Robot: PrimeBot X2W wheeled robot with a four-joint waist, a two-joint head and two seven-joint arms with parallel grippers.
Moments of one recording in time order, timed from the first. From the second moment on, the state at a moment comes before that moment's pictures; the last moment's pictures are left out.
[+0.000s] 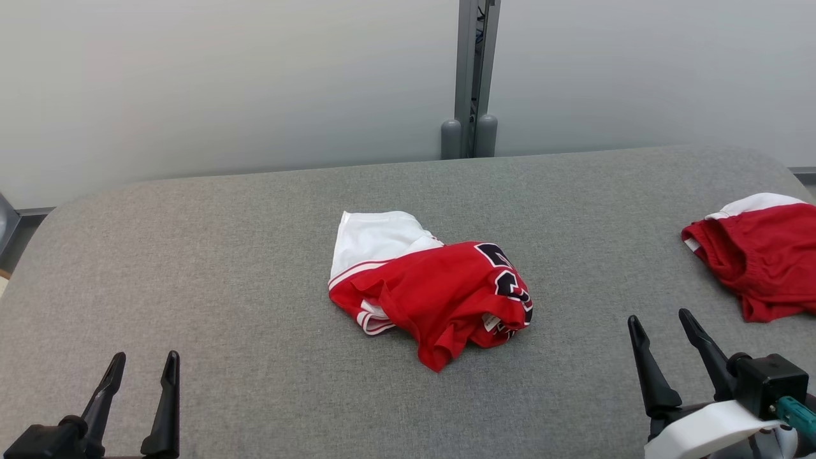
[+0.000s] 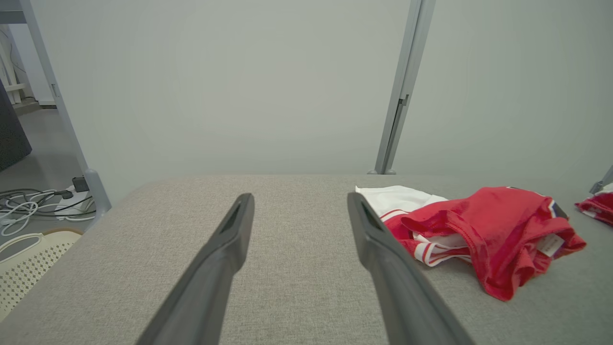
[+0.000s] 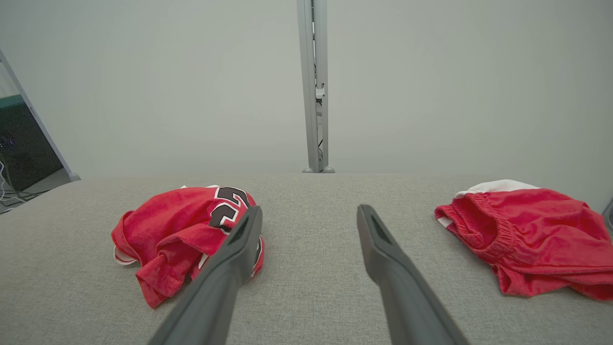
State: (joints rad) left arm 0.19 0.42 -0.17 -0.06 -0.56 0.15 -0.21; right arm 0.06 -0.05 0.02 -0.02 0.16 0.13 0.00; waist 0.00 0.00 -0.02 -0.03
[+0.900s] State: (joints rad) left arm 0.17 0.43 -0.19 -0.08 -0.56 0.16 -0.19; right arm 0.01 -0.07 0.14 0.00 0.15 0.13 0.04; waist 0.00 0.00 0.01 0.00
